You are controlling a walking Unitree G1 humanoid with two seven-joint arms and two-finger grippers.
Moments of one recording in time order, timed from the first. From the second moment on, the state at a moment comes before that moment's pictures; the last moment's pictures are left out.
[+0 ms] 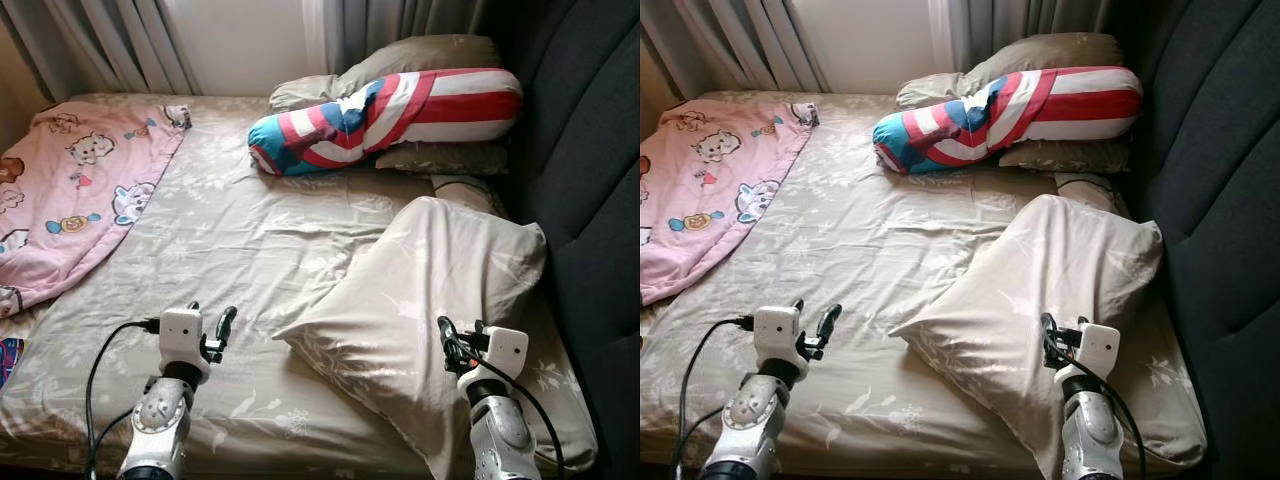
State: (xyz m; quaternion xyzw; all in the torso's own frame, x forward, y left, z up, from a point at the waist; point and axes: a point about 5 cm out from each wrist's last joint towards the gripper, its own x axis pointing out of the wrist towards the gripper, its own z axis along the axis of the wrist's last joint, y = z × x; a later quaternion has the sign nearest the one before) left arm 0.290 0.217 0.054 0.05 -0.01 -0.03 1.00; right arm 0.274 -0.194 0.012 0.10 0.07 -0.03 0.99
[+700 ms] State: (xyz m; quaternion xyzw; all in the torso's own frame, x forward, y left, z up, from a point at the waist) left arm 0.325 0.213 0.101 -0.01 -0.08 0.00 1.00; right arm 0.279 -0.190 0.018 0.07 0.06 -0.01 1.00
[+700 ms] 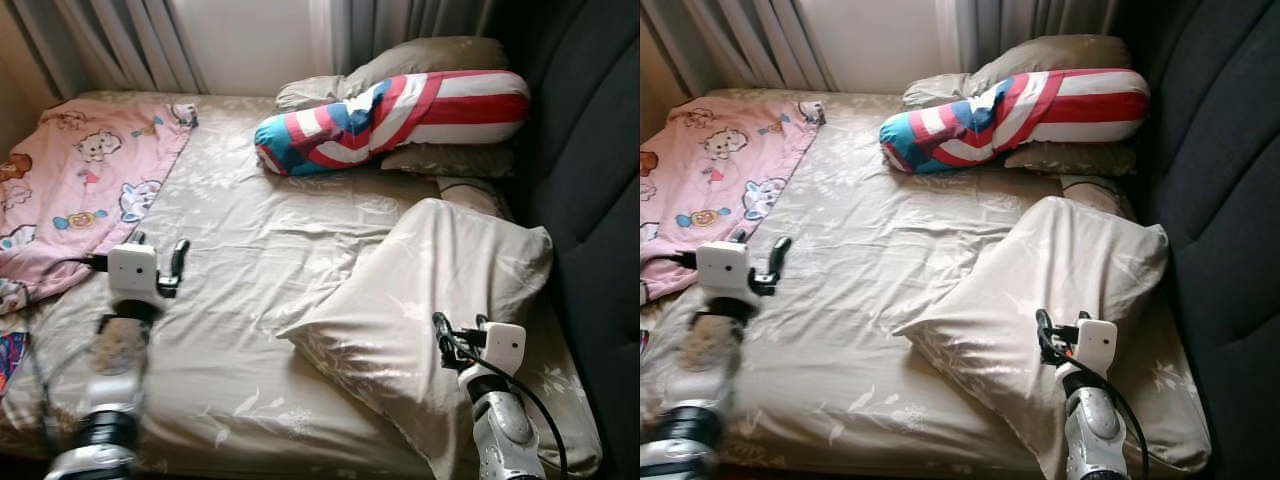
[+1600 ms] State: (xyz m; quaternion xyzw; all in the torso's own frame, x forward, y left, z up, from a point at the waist) left arm 0.295 0.186 0.058 0.00 -0.01 -0.06 1.00; right arm 0.276 -0.182 0.015 0.08 0.07 -0.01 0.99
